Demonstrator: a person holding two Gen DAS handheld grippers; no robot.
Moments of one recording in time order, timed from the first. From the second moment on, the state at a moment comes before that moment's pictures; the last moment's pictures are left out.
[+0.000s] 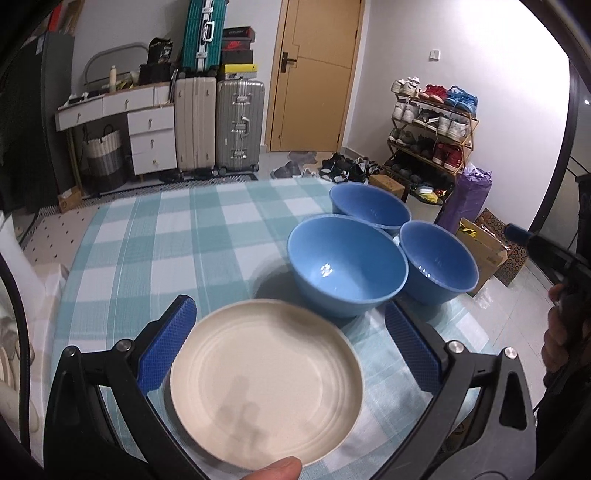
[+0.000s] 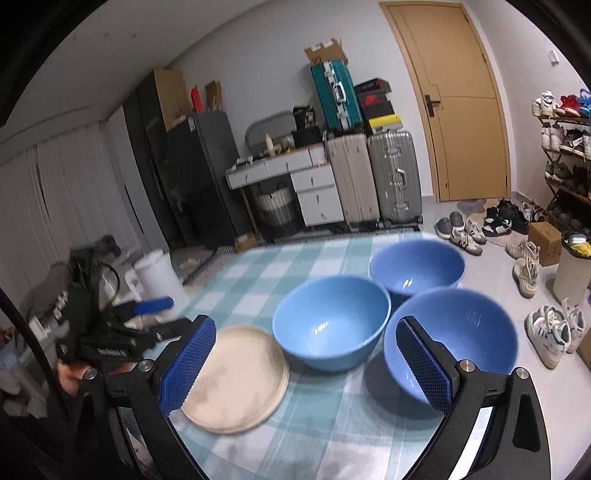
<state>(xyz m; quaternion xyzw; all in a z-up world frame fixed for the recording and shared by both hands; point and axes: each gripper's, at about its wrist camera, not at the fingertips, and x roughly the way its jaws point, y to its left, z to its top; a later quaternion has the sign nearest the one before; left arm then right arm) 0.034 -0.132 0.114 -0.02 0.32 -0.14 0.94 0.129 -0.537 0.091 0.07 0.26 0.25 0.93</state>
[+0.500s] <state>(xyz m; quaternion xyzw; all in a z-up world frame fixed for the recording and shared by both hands) 0.077 -0.171 0.167 -0.02 0.30 -0.15 0.94 0.143 -0.589 0.141 0.09 0.23 0.20 0.95</state>
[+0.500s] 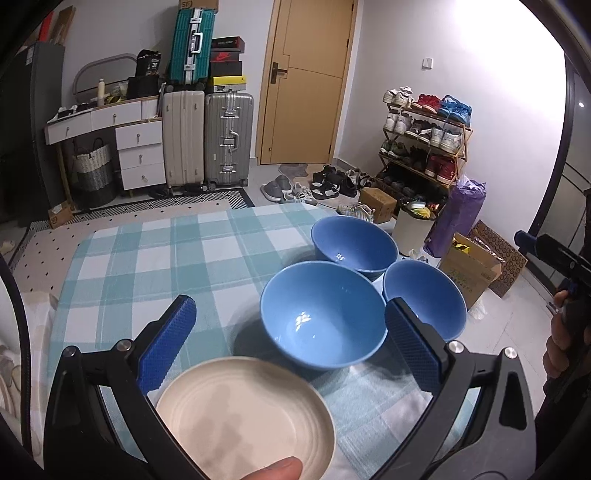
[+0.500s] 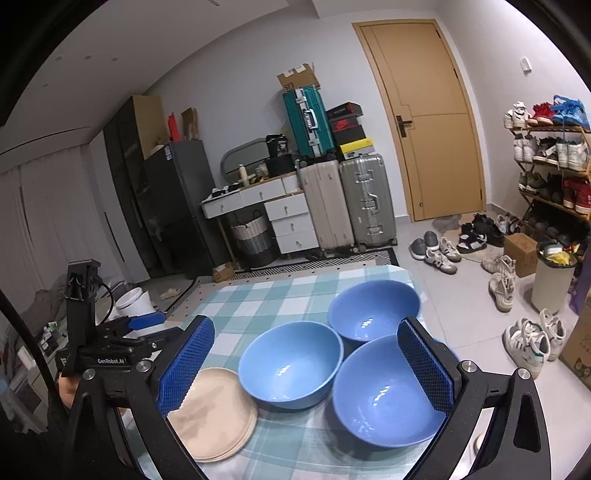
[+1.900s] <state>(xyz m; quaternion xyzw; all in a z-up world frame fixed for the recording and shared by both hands) 0.309 -0.272 0.122 0.01 0.38 -0.19 0.91 0.311 -0.645 0.117 0.08 0.33 0.10 0.93</state>
